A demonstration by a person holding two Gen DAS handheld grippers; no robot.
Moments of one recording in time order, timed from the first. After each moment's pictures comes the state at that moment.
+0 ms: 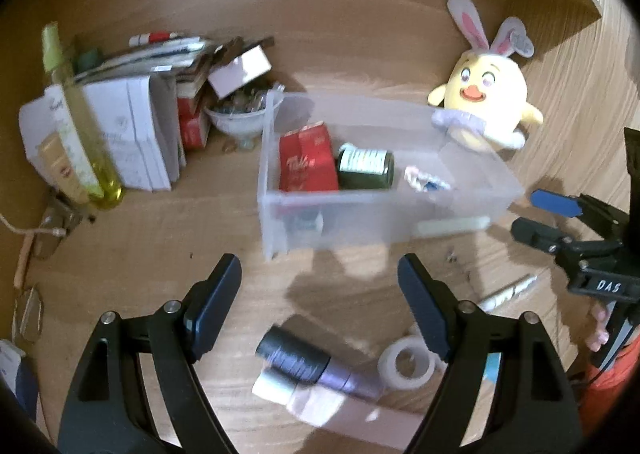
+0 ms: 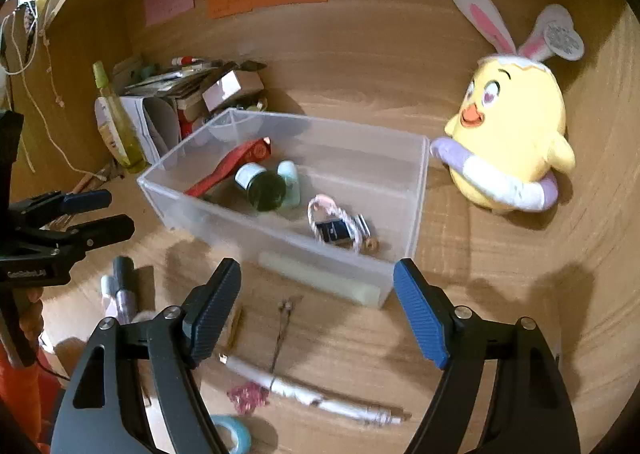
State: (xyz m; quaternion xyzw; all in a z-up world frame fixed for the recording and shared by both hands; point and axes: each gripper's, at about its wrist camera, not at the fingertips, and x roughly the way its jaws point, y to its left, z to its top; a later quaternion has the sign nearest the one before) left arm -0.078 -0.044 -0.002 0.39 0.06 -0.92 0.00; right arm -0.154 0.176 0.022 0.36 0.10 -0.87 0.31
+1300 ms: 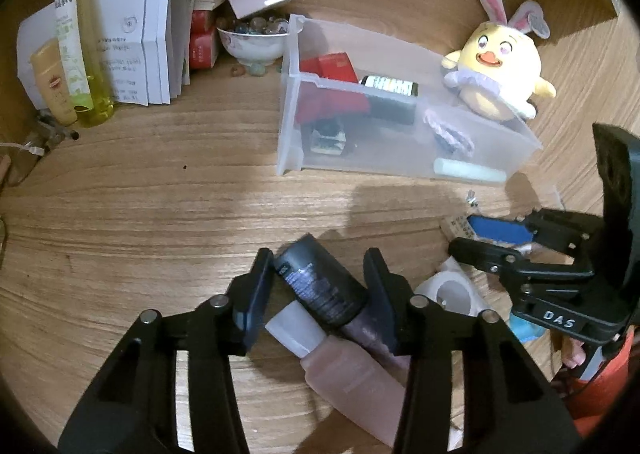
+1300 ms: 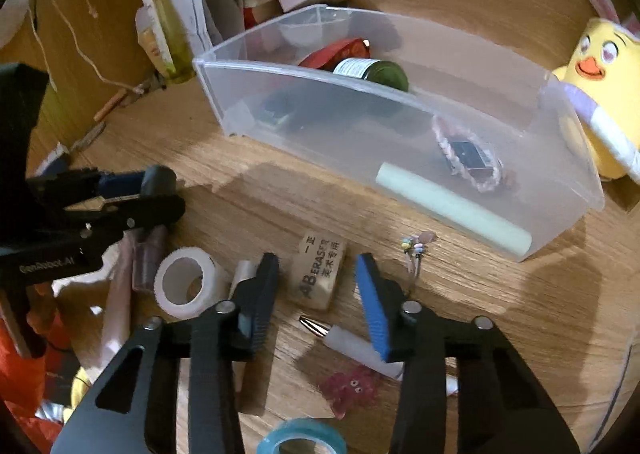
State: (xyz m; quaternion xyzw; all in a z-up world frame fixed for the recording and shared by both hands) left arm -0.062 -0.058 -0.053 0.43 0.12 -0.89 -0.02; right arm -0.126 0.106 -0.044 0.43 0.16 -0.80 0.38
